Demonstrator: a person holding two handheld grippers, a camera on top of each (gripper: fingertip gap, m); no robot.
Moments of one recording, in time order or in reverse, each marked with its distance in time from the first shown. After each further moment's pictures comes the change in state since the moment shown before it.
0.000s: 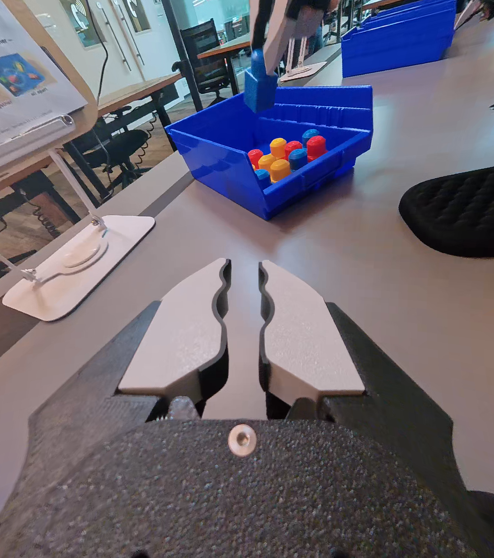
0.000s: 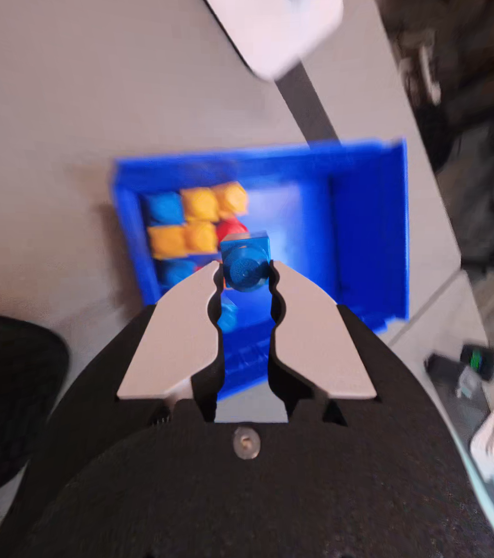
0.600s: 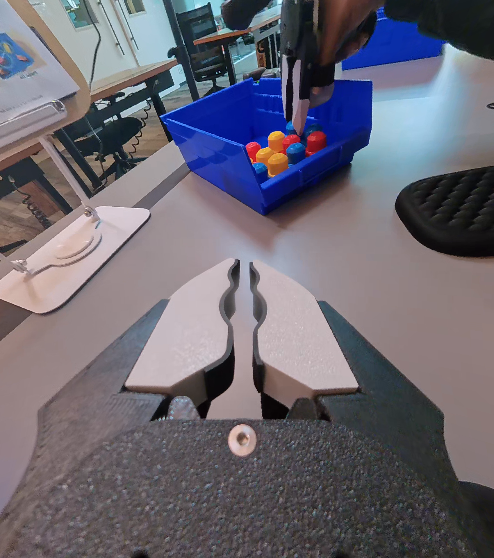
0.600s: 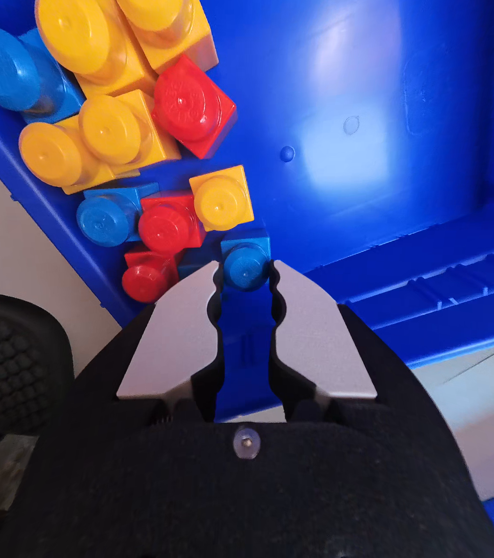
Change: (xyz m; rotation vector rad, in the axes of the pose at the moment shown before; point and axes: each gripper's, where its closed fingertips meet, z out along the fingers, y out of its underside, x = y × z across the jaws) left arm 0.002 0.002 -0.001 -0.026 0.012 -0.027; right arm -0.008 0.100 0.080 -0.307 -0.272 0.262
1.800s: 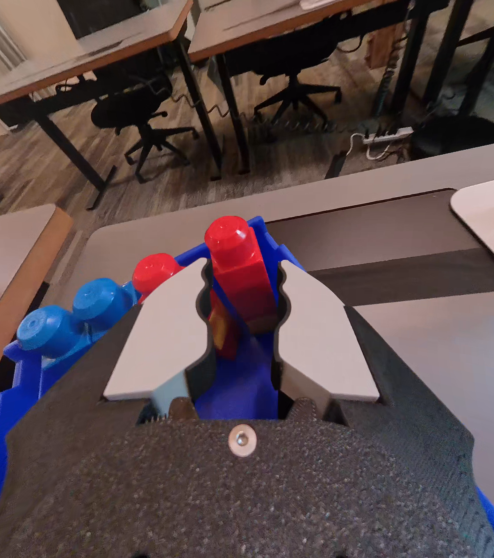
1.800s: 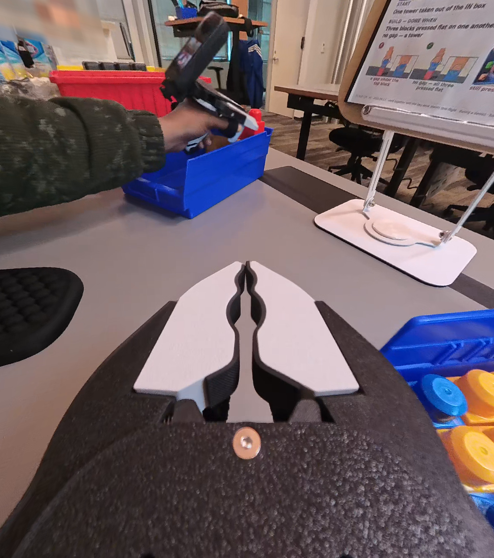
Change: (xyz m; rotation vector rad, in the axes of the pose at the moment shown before) left arm -0.397 0.103 -0.111 -0.363 -0.988 -0.330; right arm -0.243 -0.117 -0.068 1.272 -0.184 -0.212
